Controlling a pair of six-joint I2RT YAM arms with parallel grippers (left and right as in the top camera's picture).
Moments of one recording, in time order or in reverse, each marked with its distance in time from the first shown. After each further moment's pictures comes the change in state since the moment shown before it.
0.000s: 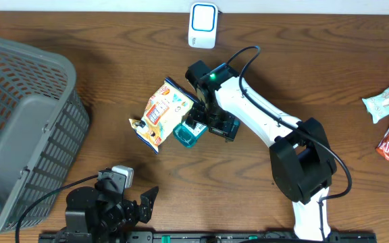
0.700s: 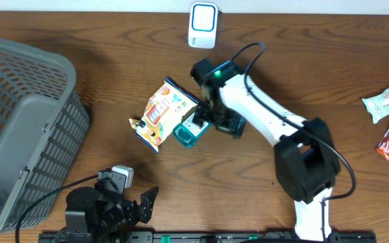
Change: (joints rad) left arm 0.000 0.000 0.000 0.000 0.000 0.000; right arm -0.048 -0.029 -0.001 -0.041 0.065 -0.044
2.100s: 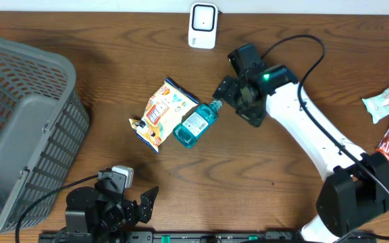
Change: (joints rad) left arm 0.000 0.000 0.000 0.000 0.000 0.000; right arm -0.121 -0.306 -0.260 0.366 -0.004 0.090
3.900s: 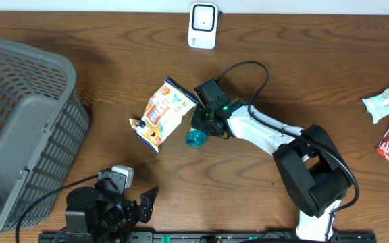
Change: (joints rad) left arm 0.000 0.000 0.000 0.000 0.000 0.000; right arm 0.162 0.211 -0.217 0.504 -0.071 -0.098
